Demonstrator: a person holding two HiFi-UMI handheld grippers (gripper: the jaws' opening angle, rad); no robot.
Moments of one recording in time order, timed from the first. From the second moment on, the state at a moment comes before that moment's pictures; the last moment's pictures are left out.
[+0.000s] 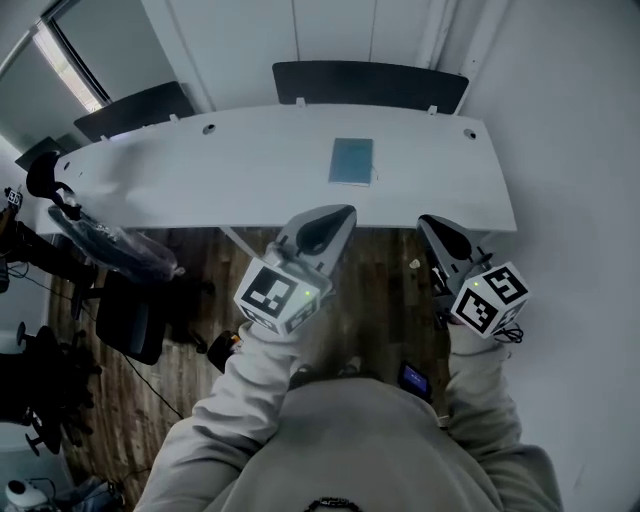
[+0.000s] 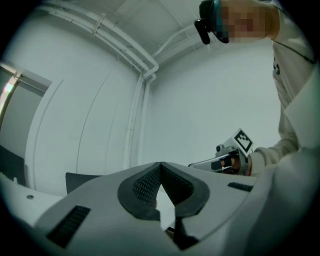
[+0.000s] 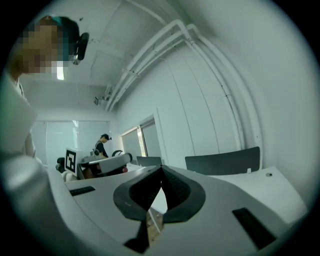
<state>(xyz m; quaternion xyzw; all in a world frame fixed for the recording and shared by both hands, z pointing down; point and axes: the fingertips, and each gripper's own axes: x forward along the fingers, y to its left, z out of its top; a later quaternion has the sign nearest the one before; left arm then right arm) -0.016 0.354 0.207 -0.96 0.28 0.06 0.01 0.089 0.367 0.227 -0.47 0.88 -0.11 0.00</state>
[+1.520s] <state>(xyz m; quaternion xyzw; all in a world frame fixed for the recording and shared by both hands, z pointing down) 0.067 0.312 0.183 -0.96 0.27 0.04 0.04 0.162 0.360 0.254 -0.46 0.88 -0.12 0.00</state>
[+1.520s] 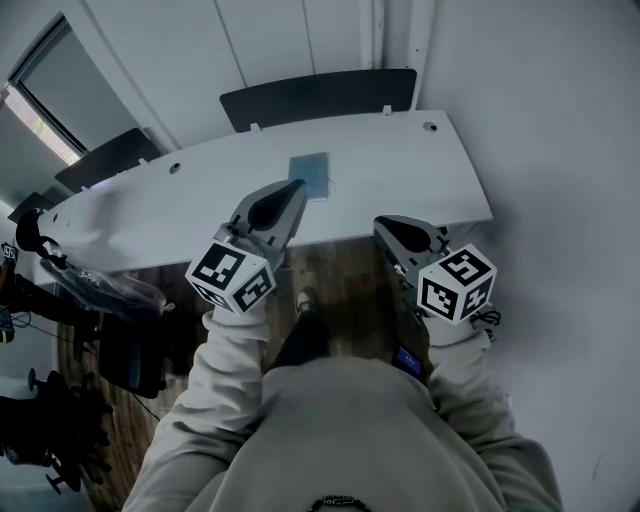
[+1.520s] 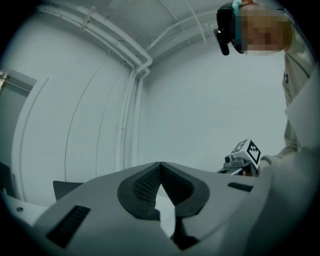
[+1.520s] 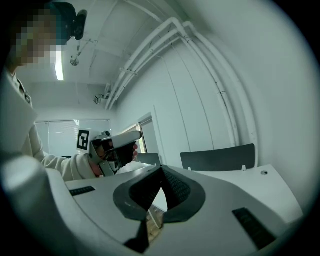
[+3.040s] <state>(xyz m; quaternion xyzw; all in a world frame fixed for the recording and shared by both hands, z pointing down) 0.057 0.006 0.280 -0.95 0.26 -0.15 0.05 0.159 0.075 0.354 -0.47 0.86 -0.17 -0.08</state>
